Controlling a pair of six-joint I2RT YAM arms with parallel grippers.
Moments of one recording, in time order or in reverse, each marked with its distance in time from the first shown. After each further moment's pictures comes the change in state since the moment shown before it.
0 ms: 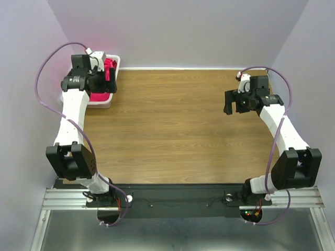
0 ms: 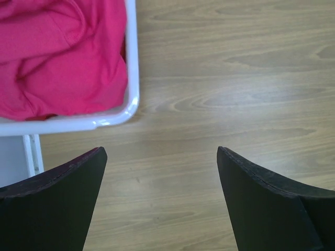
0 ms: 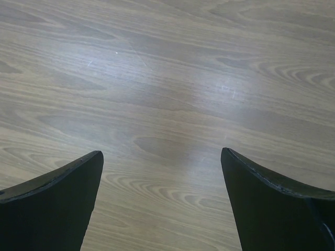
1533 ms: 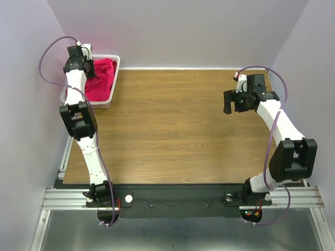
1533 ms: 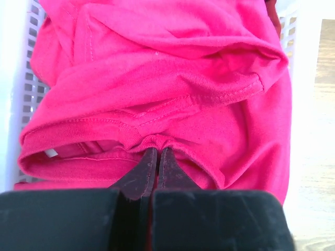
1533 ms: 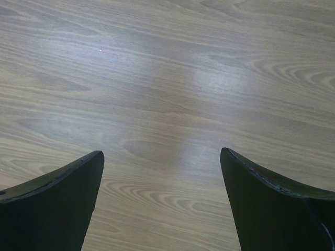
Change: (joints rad) left arm 0.169 0.783 0.664 0.152 -0.065 0.064; right arm 0.000 0.100 0.036 -0.005 0.031 -0.020
